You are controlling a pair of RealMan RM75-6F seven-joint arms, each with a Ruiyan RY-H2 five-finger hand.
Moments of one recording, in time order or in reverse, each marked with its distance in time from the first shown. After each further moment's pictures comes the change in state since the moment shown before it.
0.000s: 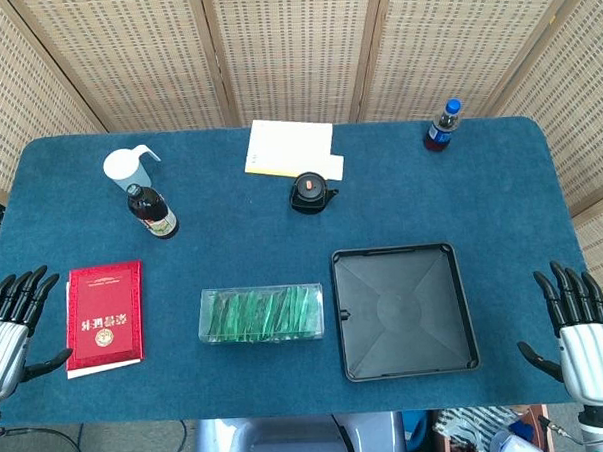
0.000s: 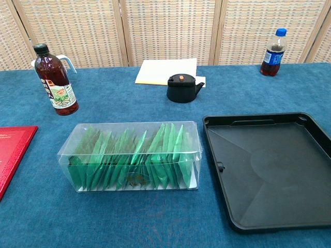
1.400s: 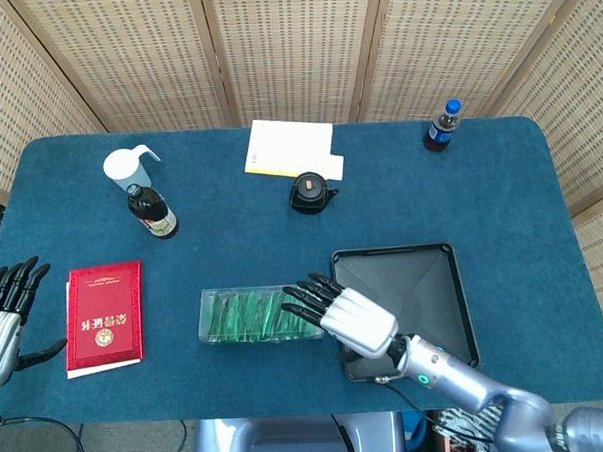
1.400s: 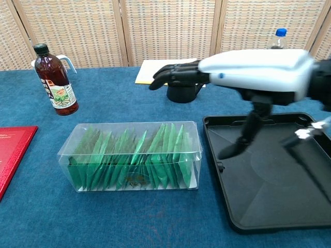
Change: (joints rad) left arm -0.022 0.005 -0.032 0.015 -0.068 -0.042 -0.042; right arm 0.709 -0.111 0.145 -0.204 0.084 -0.895 -0.044
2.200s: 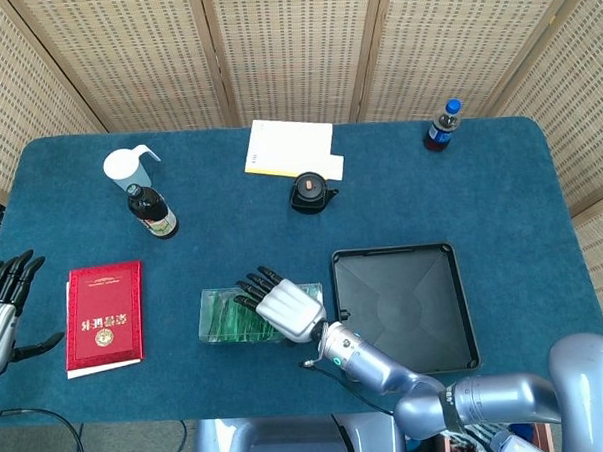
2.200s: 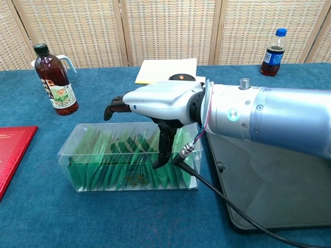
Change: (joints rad) left arm -0.024 0.011 -0.016 0.016 -0.044 -0.045 -0.052; right arm 0.286 -0.358 0.027 0.180 0.570 0.019 -0.453
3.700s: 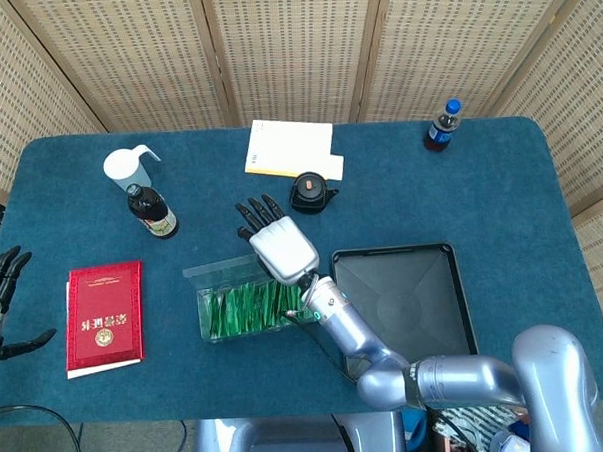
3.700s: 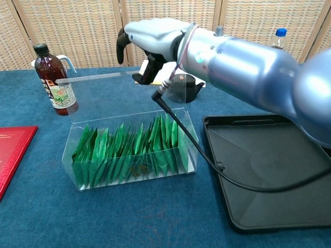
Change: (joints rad) left arm 0.000 0.028 -0.011 0.011 -0.023 0.001 -0.090; right arm 0.129 -0.113 0.146 0.207 0.140 0.228 -0.088
